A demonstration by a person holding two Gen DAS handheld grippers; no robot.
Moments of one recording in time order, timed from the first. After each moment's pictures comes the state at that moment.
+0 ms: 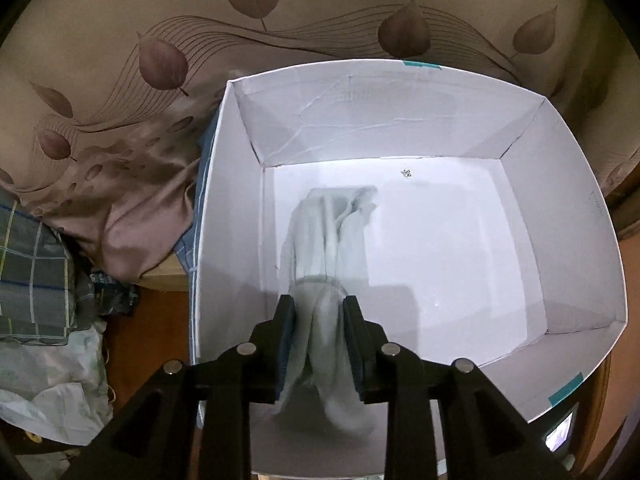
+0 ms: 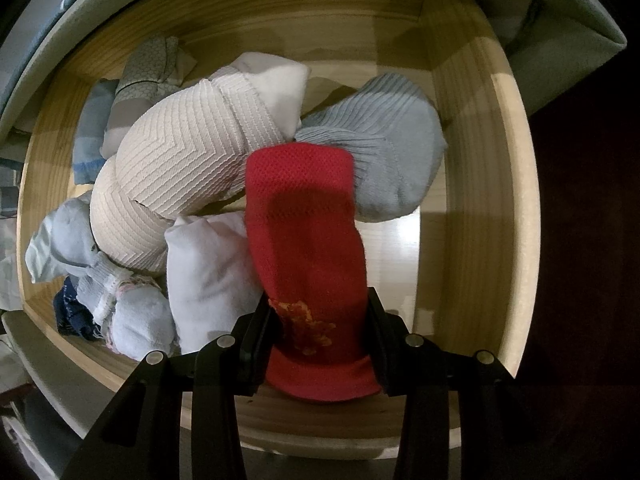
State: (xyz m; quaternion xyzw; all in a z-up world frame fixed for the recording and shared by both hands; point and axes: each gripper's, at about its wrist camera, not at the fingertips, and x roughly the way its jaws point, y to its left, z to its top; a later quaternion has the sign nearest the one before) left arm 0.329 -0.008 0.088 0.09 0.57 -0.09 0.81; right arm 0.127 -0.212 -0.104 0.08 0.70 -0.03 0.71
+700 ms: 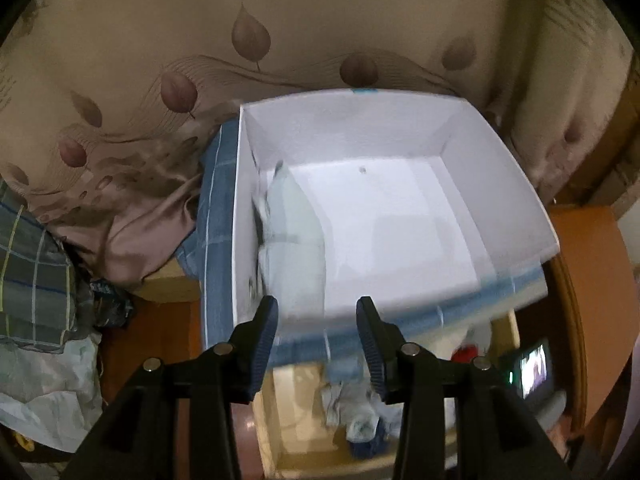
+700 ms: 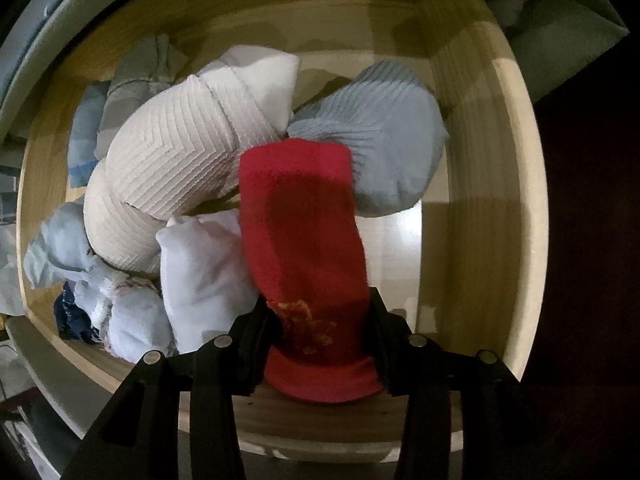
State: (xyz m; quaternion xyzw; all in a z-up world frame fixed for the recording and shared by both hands) left arm 0.233 0.014 0.144 0.08 0.52 -0.14 0.84; right arm 0.131 -0.226 -0.116 0.09 0.71 -0.03 0.70
